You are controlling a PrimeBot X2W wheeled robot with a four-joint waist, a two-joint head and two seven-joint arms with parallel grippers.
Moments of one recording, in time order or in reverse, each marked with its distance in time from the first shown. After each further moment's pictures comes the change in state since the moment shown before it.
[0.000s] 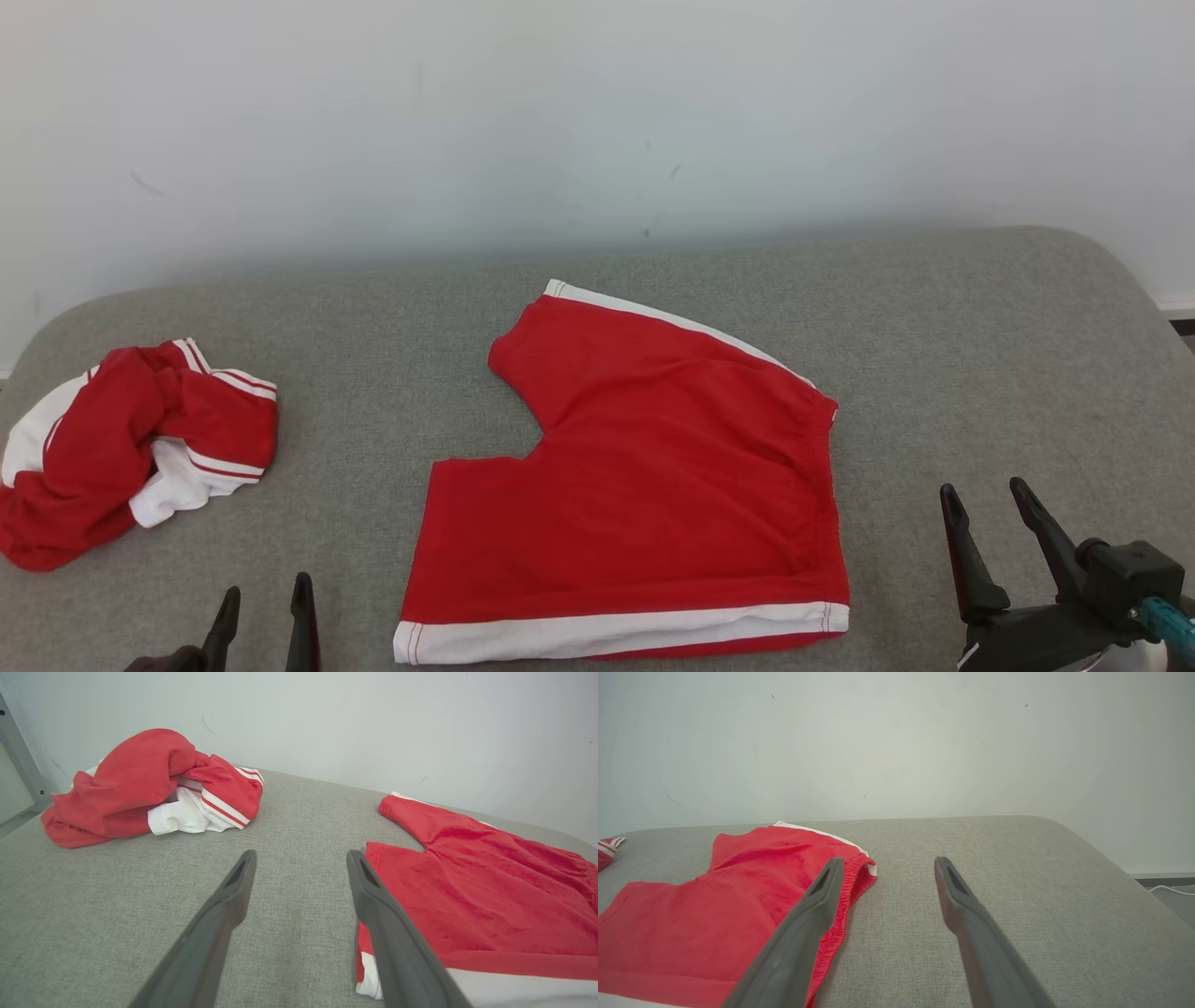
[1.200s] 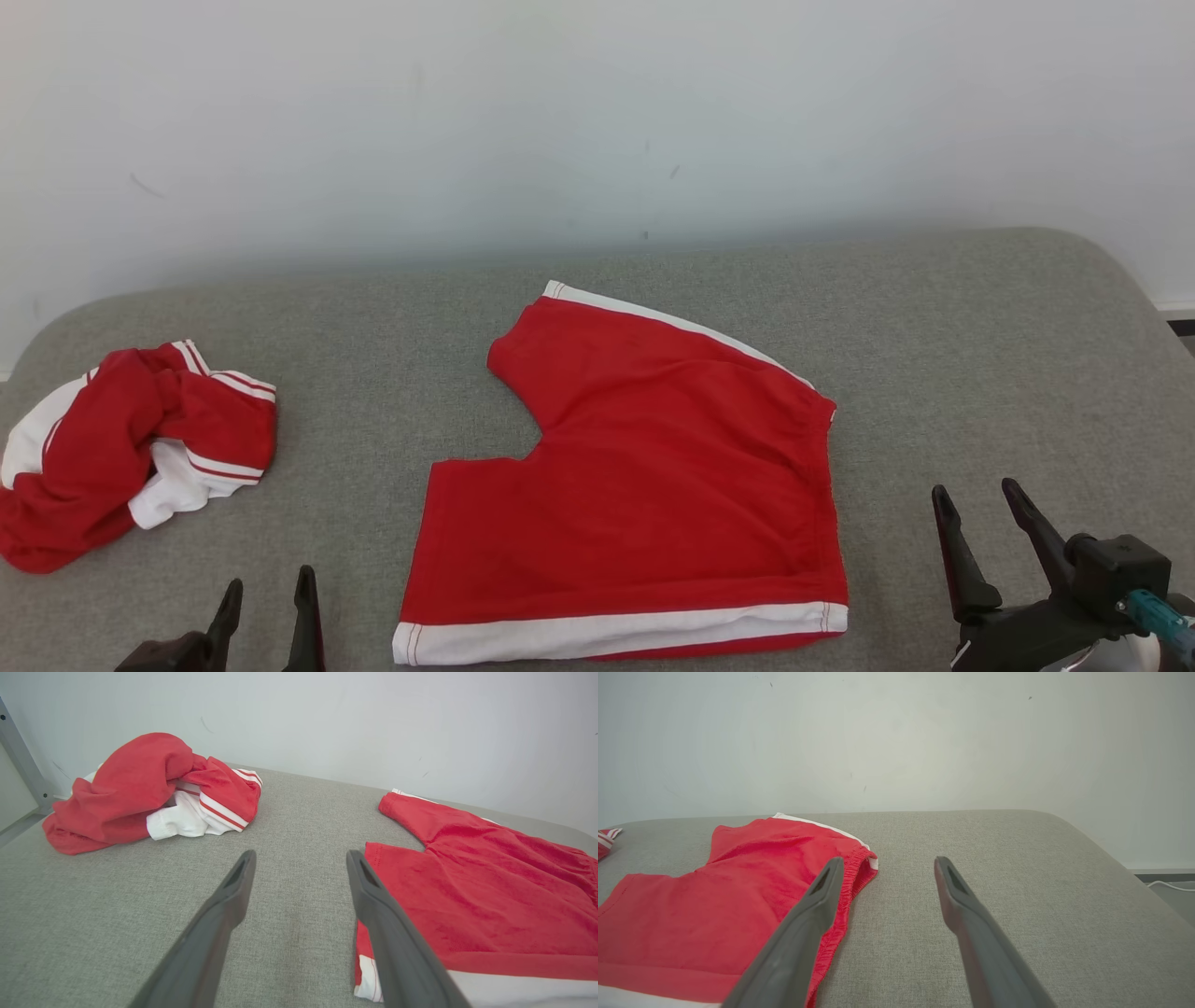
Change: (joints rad) left arm 0.001 -0.029 0.040 -0.036 0.063 0.000 0.074; right arm 0.000 0.020 -0.016 -0.010 -0.039 0.000 0.054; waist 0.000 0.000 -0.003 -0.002
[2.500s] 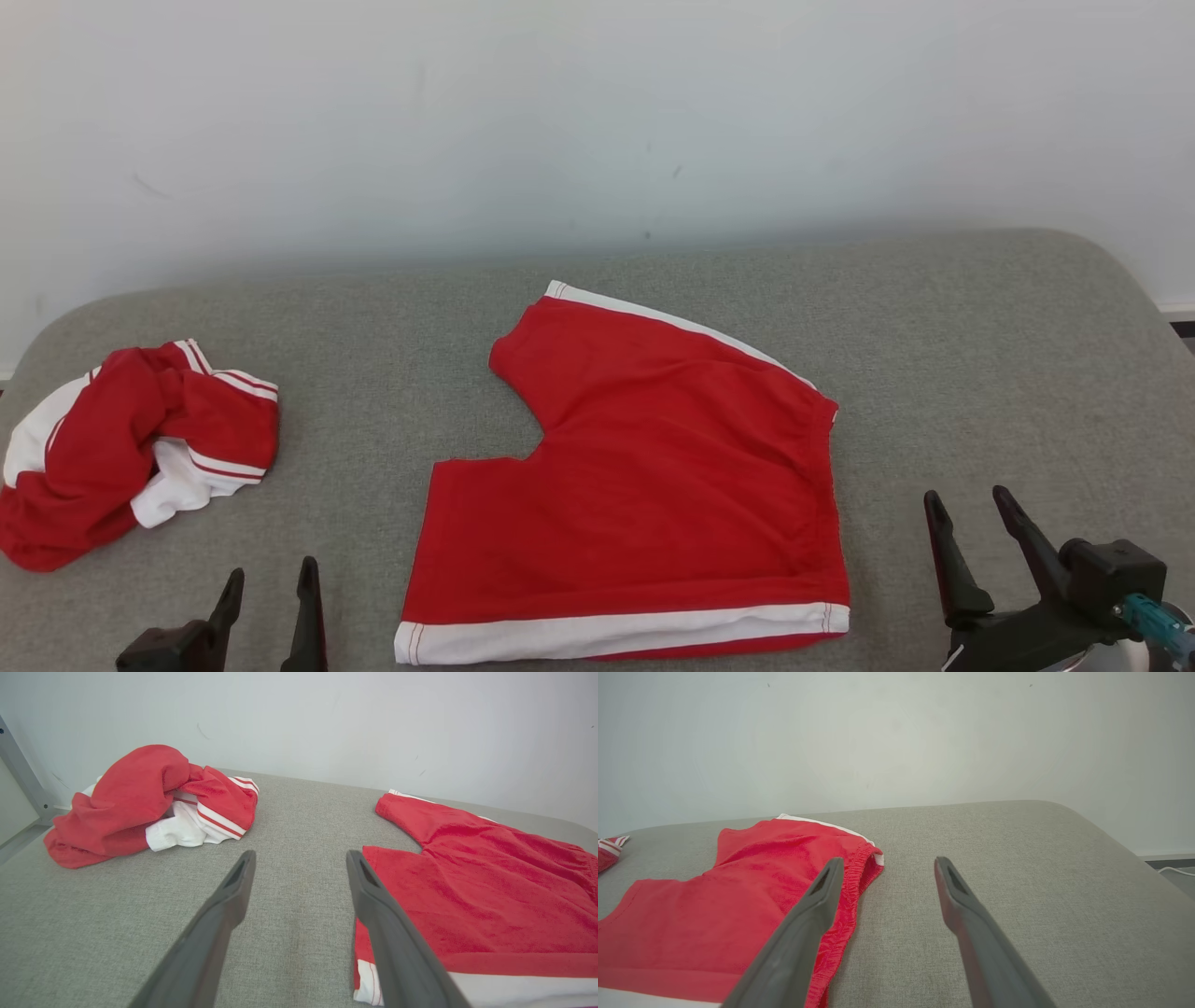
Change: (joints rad) left arm 0.000 0.001 0.009 -0.039 0.035 -0.001 0.044; right arm 0.013 0.026 -0.014 -0.009 0.016 0.012 0.015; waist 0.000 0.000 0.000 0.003
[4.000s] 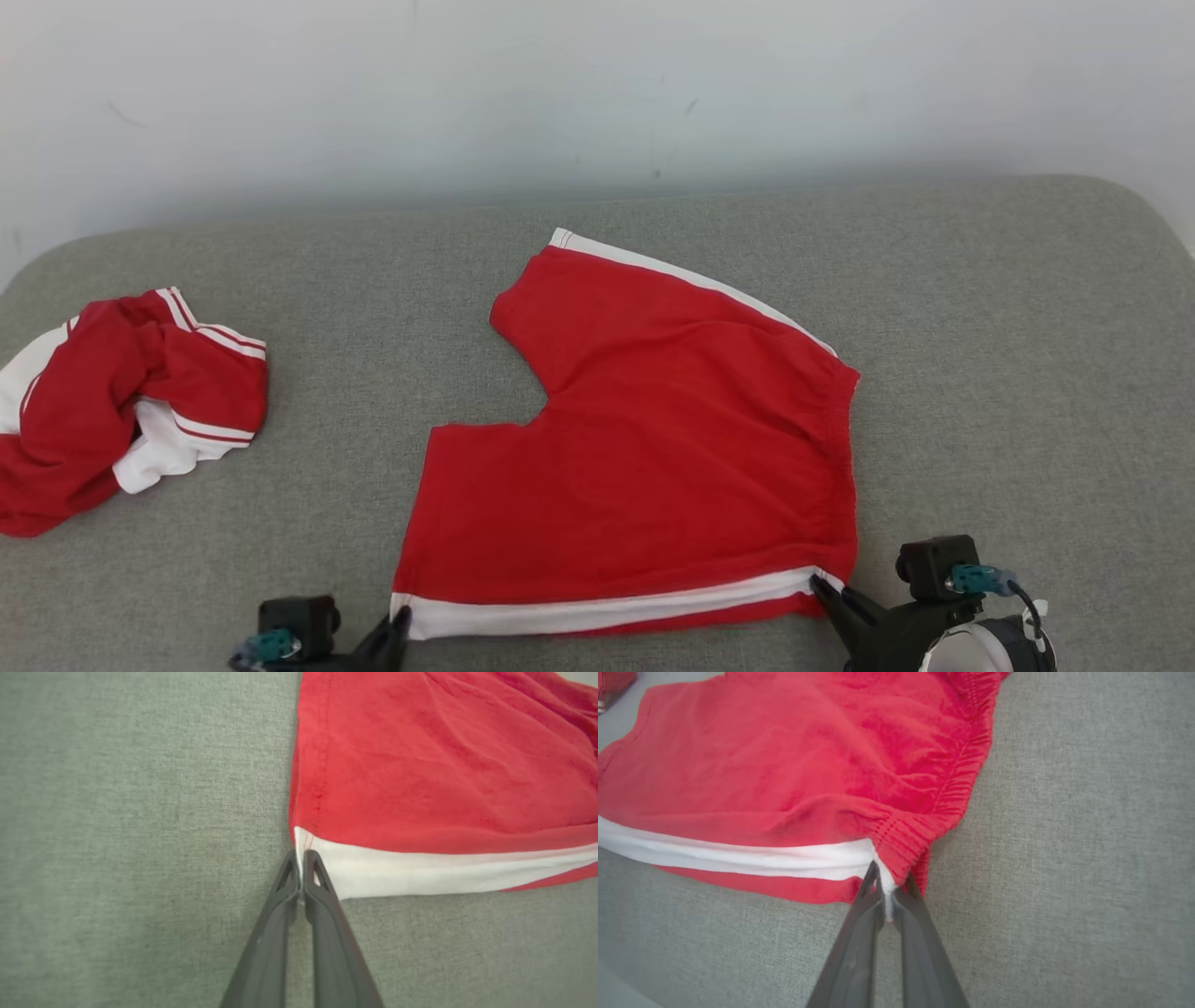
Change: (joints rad) left arm -0.152 -0.054 -0.145 0.306 -0.059 -0.159 0.197; right arm -0.142 0.080 0.201 0.238 0.050 0.124 0.321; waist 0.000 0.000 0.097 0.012
